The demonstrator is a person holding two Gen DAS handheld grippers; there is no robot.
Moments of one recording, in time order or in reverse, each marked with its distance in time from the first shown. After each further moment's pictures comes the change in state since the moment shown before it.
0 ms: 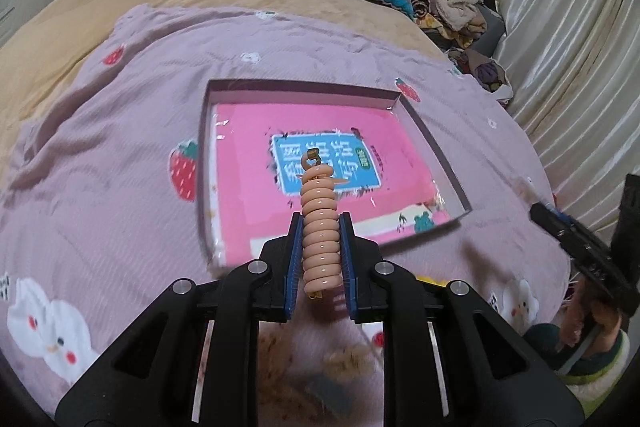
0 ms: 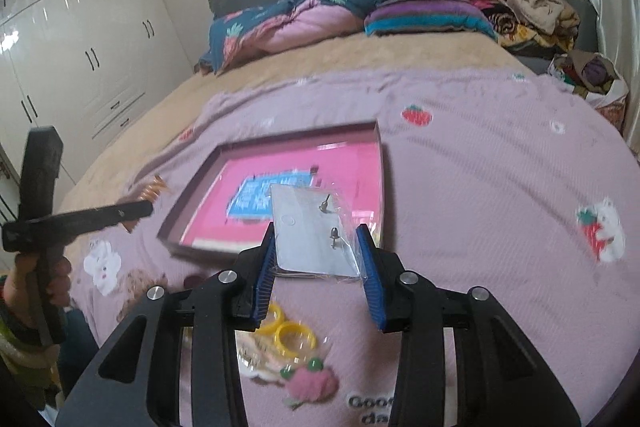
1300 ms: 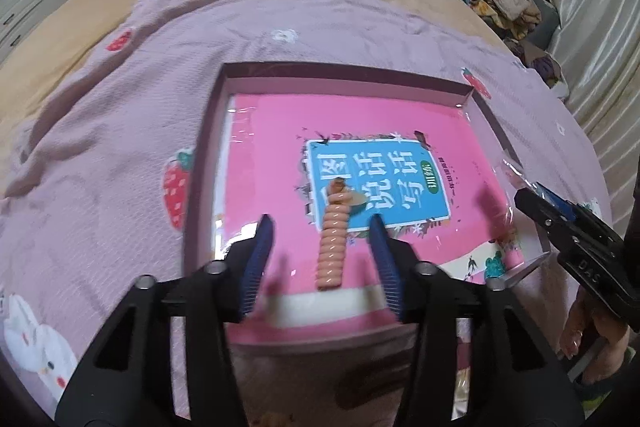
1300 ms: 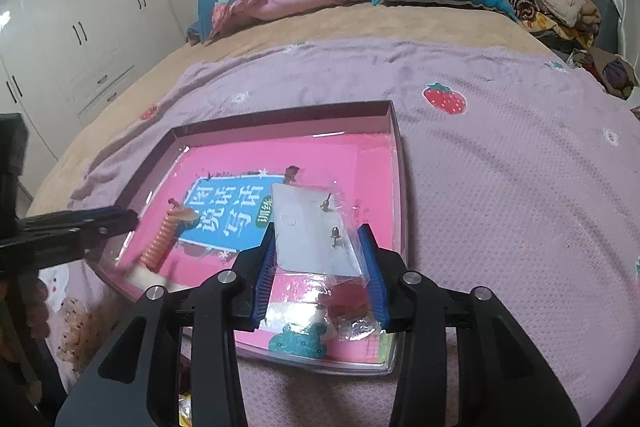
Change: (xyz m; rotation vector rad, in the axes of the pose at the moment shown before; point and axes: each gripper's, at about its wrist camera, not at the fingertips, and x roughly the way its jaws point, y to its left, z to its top) left arm 0.071 0.010 0.018 -0.060 0.052 0.190; right arm 0.136 -0.014 0.019 -0.046 0.119 -0.026
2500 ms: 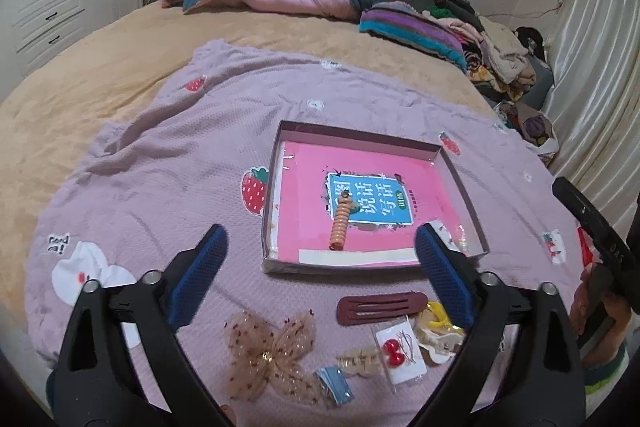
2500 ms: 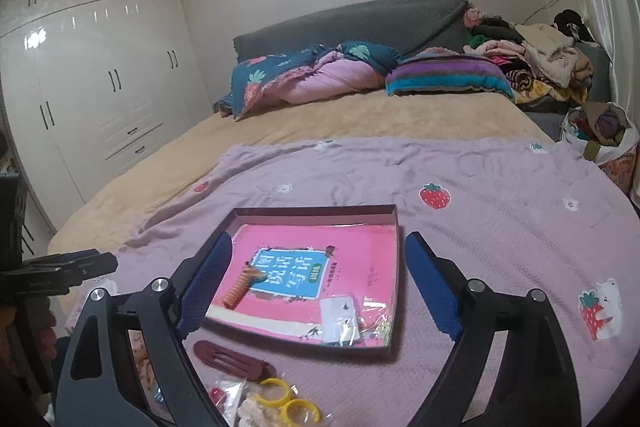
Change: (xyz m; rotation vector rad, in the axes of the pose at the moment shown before) left arm -0.139 0.009 -0.041 -0.090 -0.224 0.012; right arm -0.146 0.027 0.009 -0.035 -0.300 0.060
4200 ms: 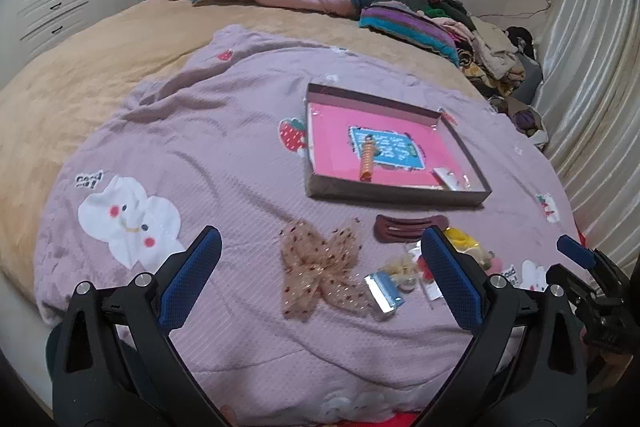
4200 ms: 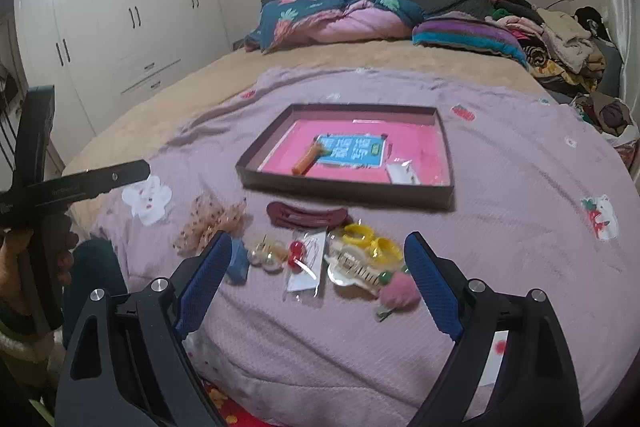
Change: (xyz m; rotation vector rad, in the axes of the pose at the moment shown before) left arm -0.047 0.056 -0.083 -0.003 -0.008 -0.030; right arm -0.065 0.102 -0.113 -0.092 0.203 0.002
